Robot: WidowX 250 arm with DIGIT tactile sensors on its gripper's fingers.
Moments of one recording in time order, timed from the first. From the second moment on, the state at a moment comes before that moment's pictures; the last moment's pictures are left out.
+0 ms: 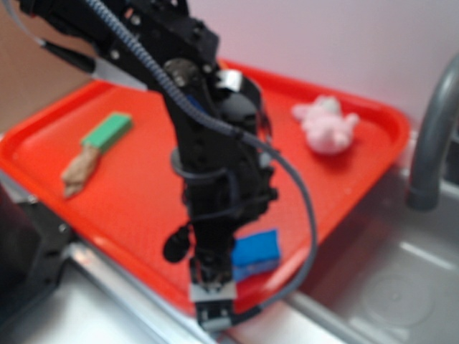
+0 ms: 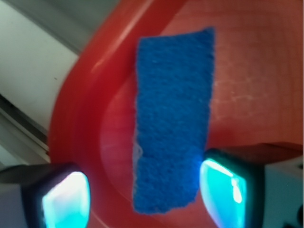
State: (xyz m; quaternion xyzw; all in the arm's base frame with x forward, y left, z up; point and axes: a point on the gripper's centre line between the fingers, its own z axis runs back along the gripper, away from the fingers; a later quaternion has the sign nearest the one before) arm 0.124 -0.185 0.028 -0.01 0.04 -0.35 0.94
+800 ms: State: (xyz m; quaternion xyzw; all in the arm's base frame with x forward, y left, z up) arm 0.129 -0.120 0.079 -0.01 0.03 -0.12 0.99
